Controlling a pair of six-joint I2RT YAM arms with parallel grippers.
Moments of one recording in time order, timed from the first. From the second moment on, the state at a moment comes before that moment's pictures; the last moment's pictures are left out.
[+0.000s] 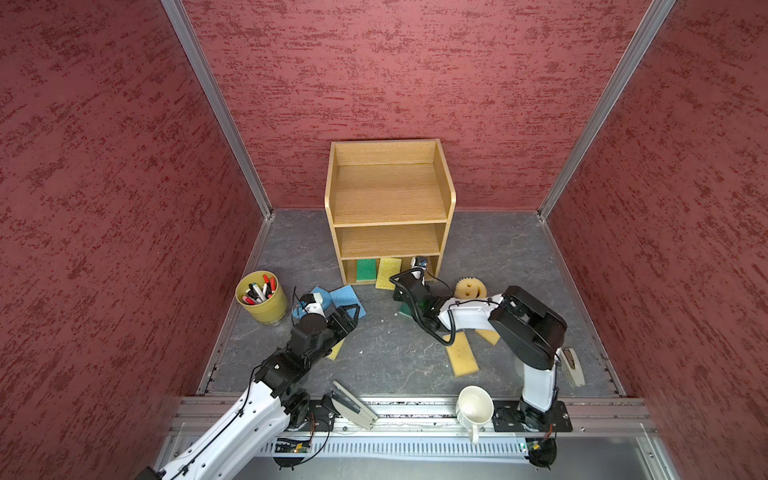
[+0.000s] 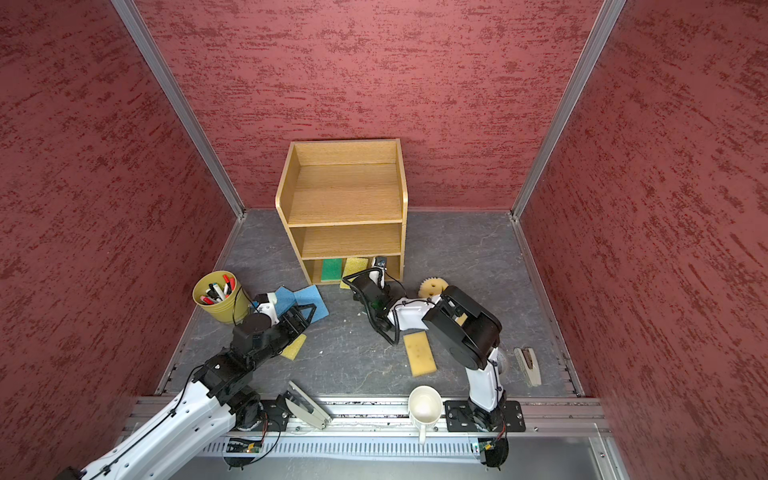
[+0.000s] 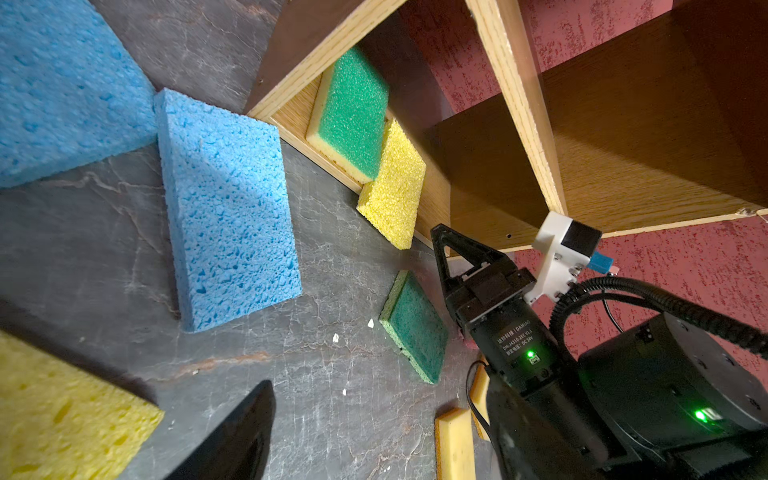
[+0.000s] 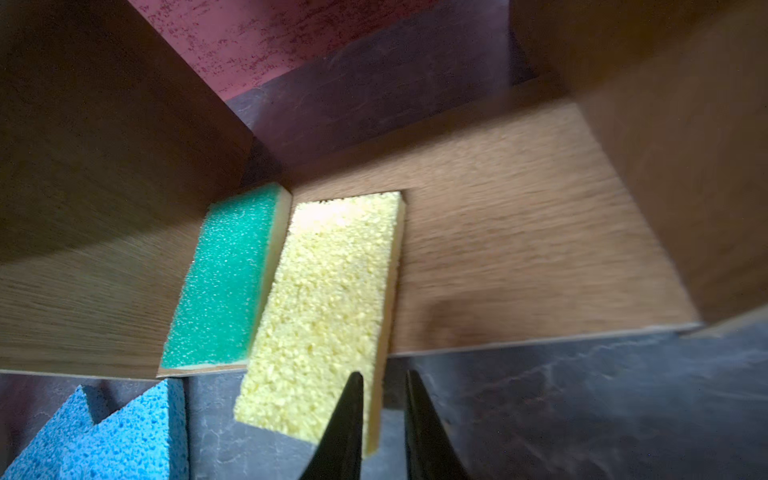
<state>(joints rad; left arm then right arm) -0.55 0.51 0.27 -0.22 -0.06 -1.11 0.86 1.90 0.97 0.33 0.49 0.82</state>
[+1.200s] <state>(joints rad) -0.53 0.49 0.26 -0.27 -0.06 -1.11 0.81 2.04 0.87 0.73 -0.01 0.99</state>
